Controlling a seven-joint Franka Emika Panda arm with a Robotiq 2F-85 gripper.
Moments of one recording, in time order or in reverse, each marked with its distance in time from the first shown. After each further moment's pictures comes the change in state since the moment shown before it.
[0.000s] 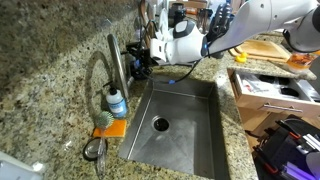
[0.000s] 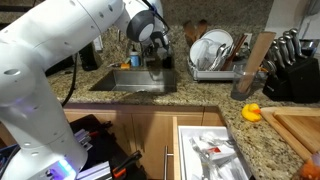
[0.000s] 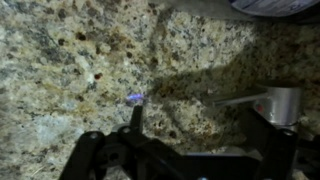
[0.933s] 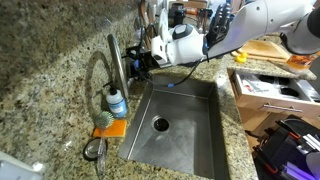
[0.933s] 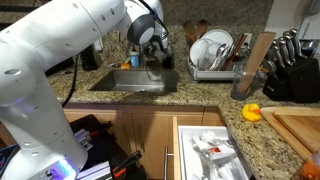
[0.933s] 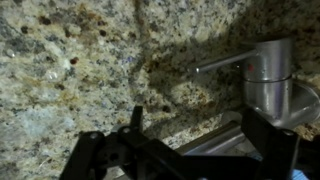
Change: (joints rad) arm 0.005 0.029 -0.001 0.013 0.115 0.103 0.020
